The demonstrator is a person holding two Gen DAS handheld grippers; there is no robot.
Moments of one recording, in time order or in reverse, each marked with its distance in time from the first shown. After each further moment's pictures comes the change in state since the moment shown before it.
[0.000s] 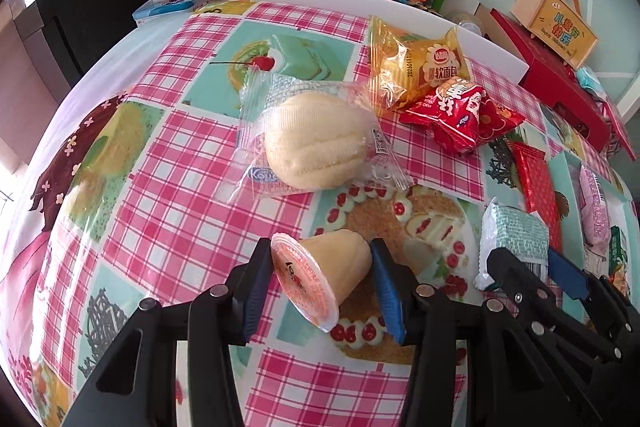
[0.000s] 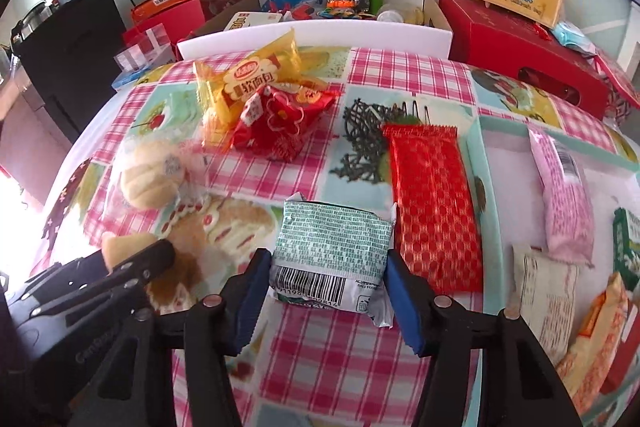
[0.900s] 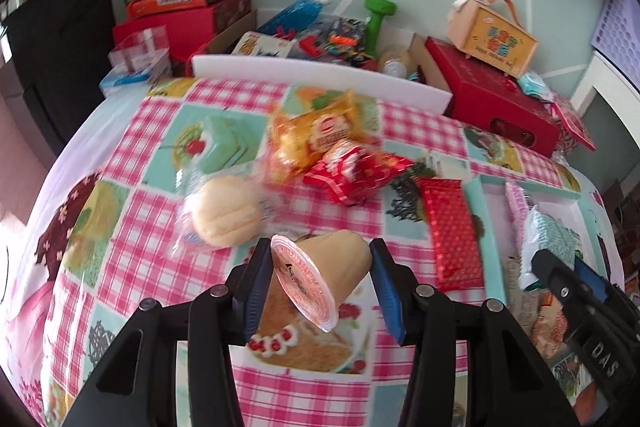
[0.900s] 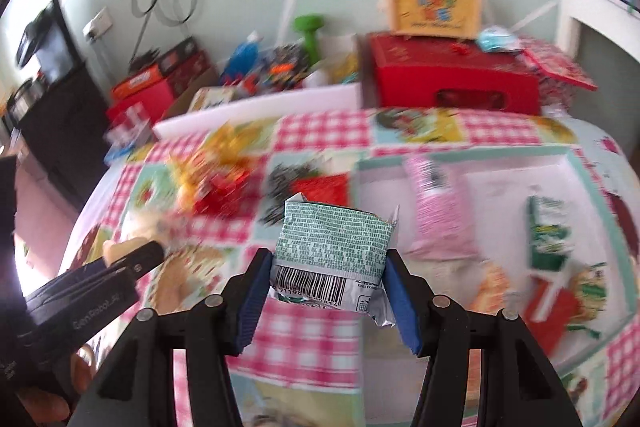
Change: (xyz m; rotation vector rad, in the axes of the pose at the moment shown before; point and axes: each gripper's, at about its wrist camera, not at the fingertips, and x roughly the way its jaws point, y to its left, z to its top) left arm -0.060 -0.064 0.017 0.125 -0.147 -0.089; right arm -0.088 -0.077 -0.004 0.173 -0.174 -0.046
